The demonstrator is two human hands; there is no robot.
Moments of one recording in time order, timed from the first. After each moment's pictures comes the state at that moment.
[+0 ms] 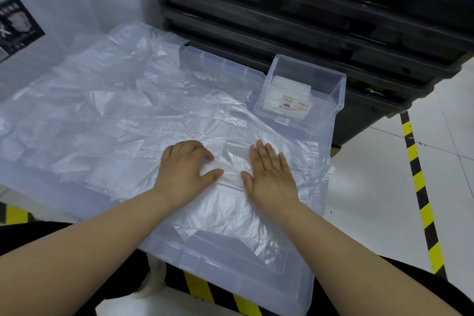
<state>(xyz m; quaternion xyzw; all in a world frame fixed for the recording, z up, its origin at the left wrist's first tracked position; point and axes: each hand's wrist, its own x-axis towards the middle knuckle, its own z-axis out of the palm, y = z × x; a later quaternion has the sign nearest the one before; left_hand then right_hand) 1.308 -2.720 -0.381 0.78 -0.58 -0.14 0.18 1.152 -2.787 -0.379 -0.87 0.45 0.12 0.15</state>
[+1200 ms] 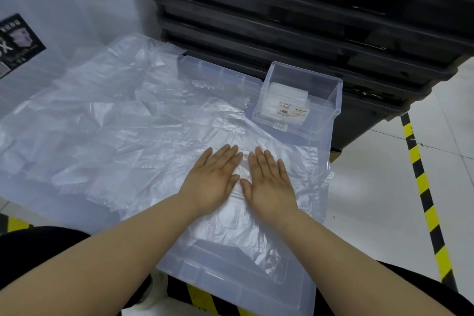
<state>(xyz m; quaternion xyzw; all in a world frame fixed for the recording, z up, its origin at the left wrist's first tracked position) 1.285 -2.745 -0.398 0.70 -0.70 -0.12 0.03 1.155 -2.786 -0.385 -0.88 0.45 0.09 0.15</state>
